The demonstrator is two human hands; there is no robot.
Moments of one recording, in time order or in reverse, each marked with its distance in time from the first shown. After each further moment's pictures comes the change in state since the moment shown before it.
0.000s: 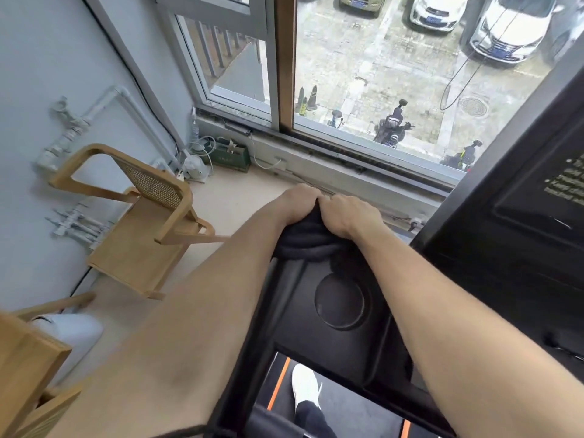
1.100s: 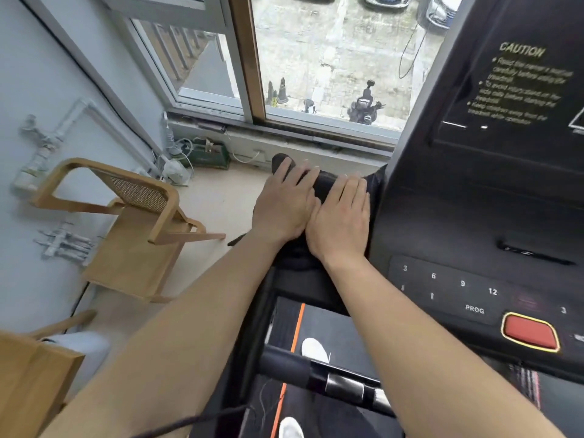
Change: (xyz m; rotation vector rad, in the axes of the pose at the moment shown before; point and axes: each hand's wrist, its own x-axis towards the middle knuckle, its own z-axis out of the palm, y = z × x) left_hand -0.069 -0.034 0.042 0.988 0.279 0.511; right_hand -0.099 -0.007 0.075 0.061 0.477 0.307
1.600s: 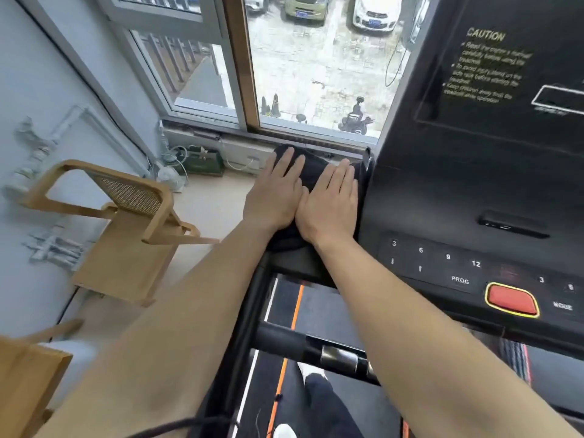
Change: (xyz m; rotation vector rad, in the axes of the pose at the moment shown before) left_hand -0.043 0.025 -0.026 -0.196 0.109 -0.081; right_hand -0.014 0.001 -0.003 -0.001 -0.017 -0.043
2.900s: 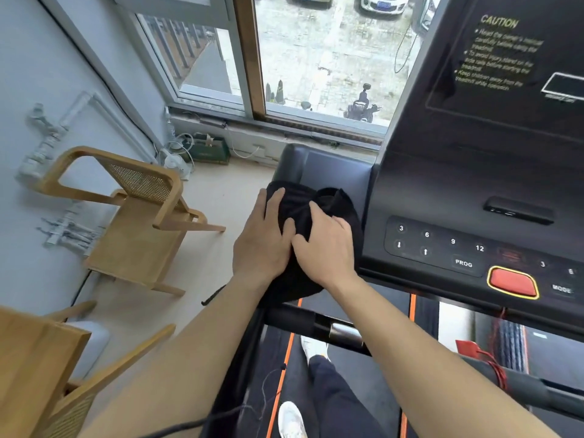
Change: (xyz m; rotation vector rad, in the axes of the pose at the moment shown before) left_hand -0.105 -0.009 0.024 -0.361 0.088 -0.330; right_hand -0.092 0.000 -0.017 0.352 -0.150 -0.149
